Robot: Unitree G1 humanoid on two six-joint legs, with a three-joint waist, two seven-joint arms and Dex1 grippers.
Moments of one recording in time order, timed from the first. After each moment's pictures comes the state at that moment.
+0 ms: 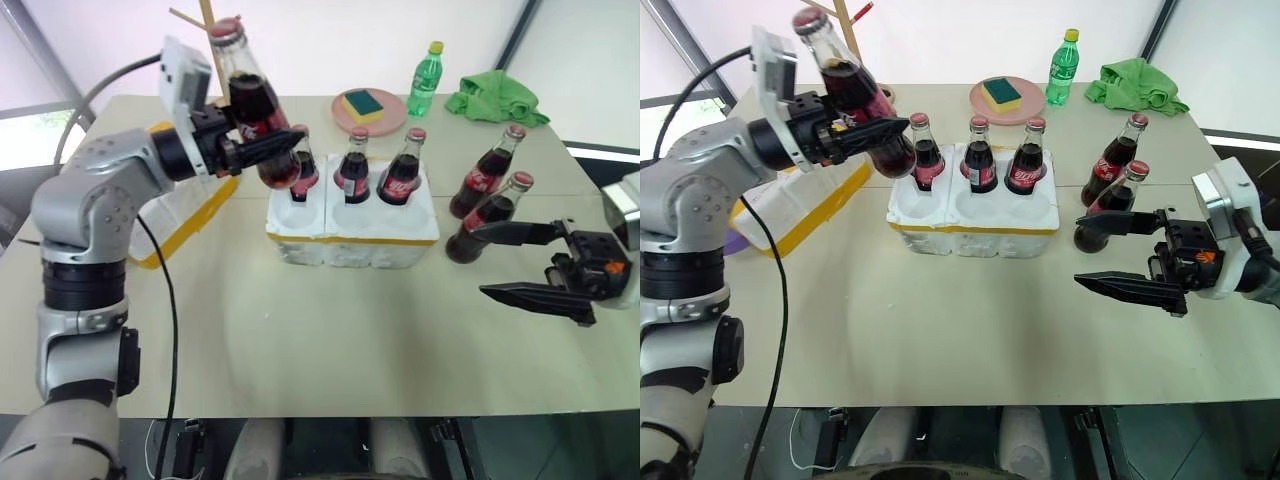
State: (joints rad) left arm -0.88 0.58 0.06 0.01 -0.62 0.69 -0.86; right arm -0.14 -1.03 -0.48 -0.31 0.96 0.71 1.30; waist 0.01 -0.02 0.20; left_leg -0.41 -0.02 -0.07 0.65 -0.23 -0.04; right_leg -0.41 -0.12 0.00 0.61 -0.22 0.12
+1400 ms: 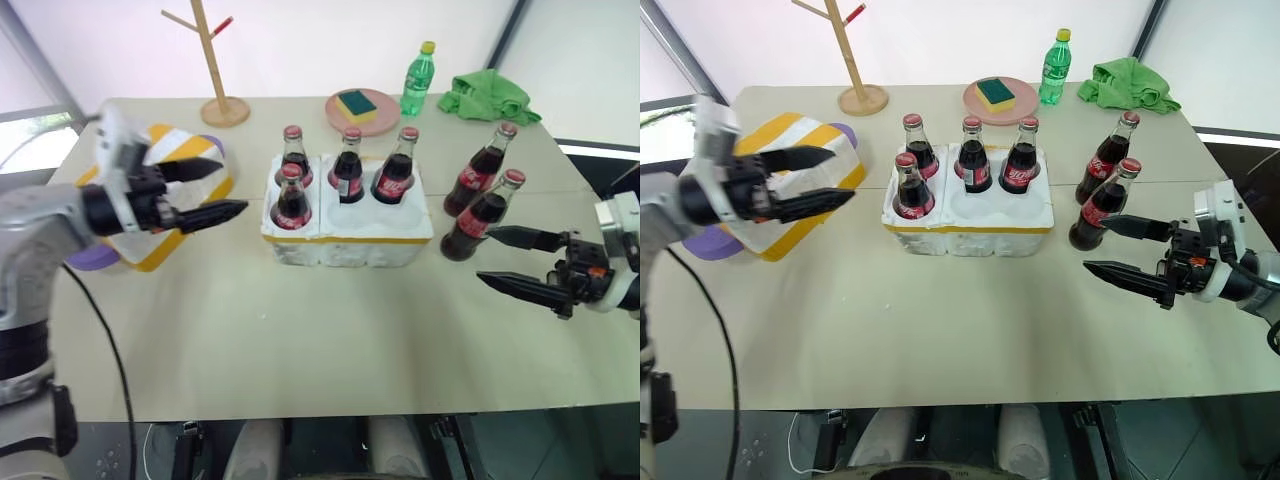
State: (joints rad) left arm -0.55 0.91 0.36 -0.34 -0.84 0.93 -1.00; right arm -0.09 -0.96 -0.47 -0.14 0.78 0.57 1.22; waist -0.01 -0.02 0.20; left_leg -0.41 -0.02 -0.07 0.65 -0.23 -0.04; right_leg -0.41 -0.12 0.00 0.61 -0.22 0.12
